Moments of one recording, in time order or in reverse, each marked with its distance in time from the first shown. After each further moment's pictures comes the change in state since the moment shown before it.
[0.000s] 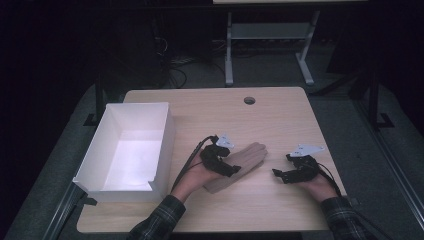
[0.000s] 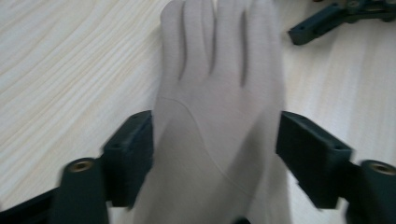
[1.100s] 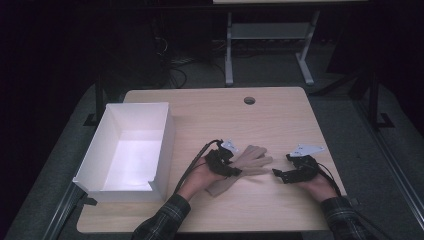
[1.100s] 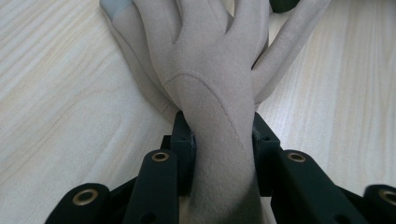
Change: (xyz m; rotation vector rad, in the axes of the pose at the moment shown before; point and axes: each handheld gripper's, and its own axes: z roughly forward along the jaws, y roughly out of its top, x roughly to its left) left arm -0.001 -0.008 0.019 0.076 -0.144 -0.011; right arm 0.001 0.000 0.000 -0.002 0.000 0.009
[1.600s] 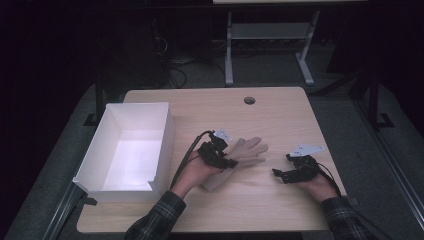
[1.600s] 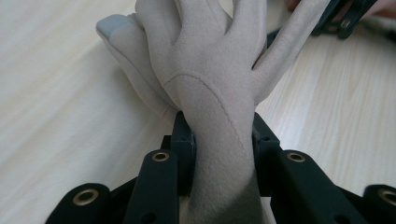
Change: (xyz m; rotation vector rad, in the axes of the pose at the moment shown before) left arm -0.007 0.020 -0.053 -0.044 0.060 -0.105; right arm 0.000 0.000 0.000 0.002 0.000 -0.003
